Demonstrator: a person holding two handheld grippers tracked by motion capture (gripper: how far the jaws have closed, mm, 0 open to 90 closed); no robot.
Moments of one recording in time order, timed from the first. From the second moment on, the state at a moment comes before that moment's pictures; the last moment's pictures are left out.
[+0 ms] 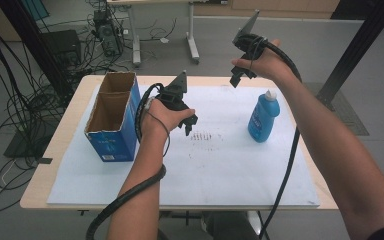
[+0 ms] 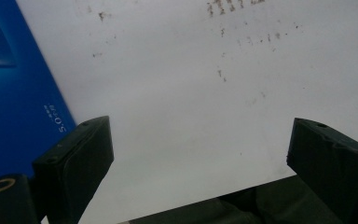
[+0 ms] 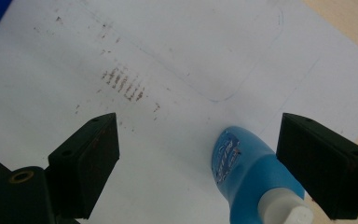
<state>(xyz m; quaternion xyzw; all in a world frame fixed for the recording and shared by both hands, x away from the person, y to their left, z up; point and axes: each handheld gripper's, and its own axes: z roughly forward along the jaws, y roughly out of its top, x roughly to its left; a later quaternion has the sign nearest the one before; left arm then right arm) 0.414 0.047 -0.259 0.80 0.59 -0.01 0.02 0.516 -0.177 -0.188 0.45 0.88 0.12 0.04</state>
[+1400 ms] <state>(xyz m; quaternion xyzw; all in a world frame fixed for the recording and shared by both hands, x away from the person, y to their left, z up) 0.404 0.049 -0.253 0.80 0.59 0.00 0.02 0.488 -0.189 -0.182 0.44 0.89 0.12 0.05</state>
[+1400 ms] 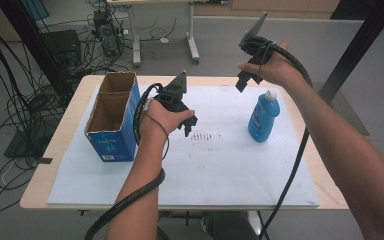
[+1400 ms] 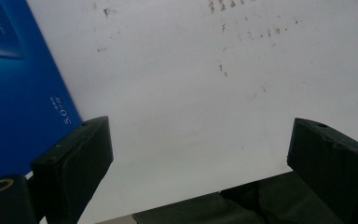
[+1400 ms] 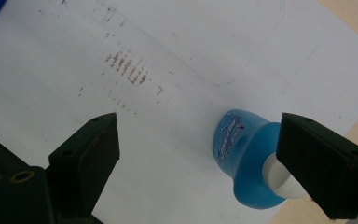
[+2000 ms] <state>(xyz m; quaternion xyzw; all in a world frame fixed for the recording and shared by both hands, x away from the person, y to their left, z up) 0.401 0.043 -0.251 0.81 0.59 0.01 0.03 0.472 -0.223 -0.179 0.45 0.88 0.13 0.05</state>
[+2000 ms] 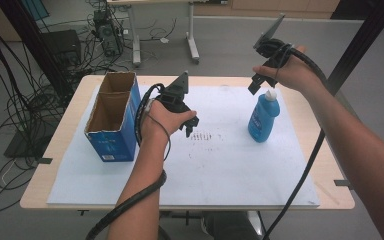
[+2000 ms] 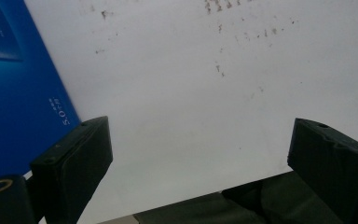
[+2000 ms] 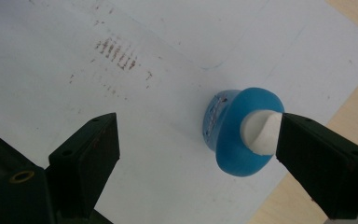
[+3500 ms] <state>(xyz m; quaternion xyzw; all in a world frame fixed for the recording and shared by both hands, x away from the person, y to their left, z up) 0.397 0.048 -0.260 0.81 0.59 0.01 0.03 0.437 -0.305 -0.251 0.50 0.84 0.20 0.09</state>
